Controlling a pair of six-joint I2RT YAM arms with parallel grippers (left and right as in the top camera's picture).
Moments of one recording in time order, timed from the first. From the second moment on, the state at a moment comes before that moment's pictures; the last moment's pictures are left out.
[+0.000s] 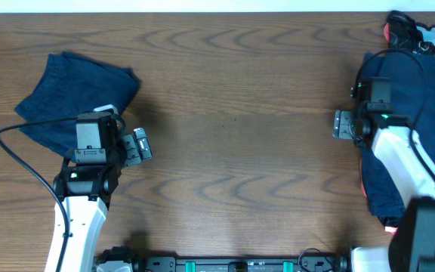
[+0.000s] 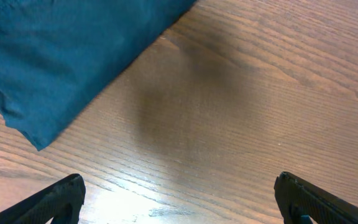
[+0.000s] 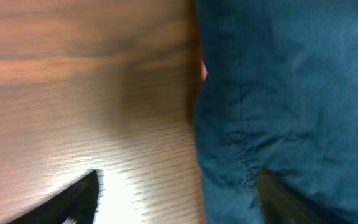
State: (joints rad) left arm 0.01 1.06 0.78 -0.67 -0.04 -0.25; right arm -0.04 1.61 0.95 -0.50 0.25 0.05
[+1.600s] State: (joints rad) left arm 0.01 1.06 0.78 -0.67 -0.04 -0.25; right arm -0.12 1.66 1.04 -0.57 0.31 0.09
